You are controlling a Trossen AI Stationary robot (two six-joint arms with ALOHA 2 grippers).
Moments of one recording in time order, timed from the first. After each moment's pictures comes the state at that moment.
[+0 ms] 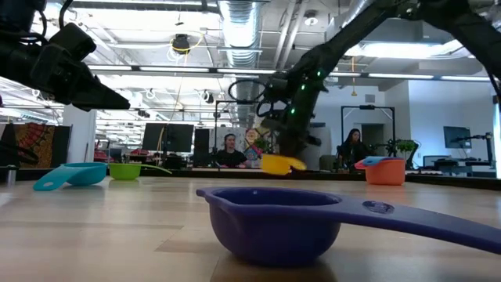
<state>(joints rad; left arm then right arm) -0.15 0.13 0.07 -0.12 -0.50 -0.05 -0.59 2.08 1.56 -0.65 -0.07 0.24</state>
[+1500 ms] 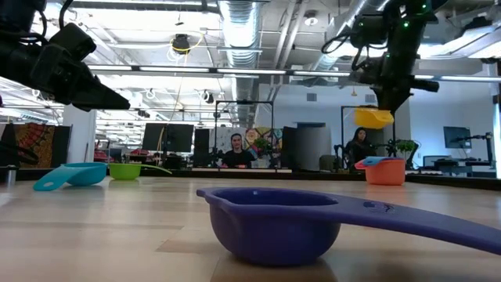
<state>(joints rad) -0.15 0.13 0.07 -0.12 -0.50 -0.05 -0.62 1.20 0.97 -0.93 0.28 0.74</state>
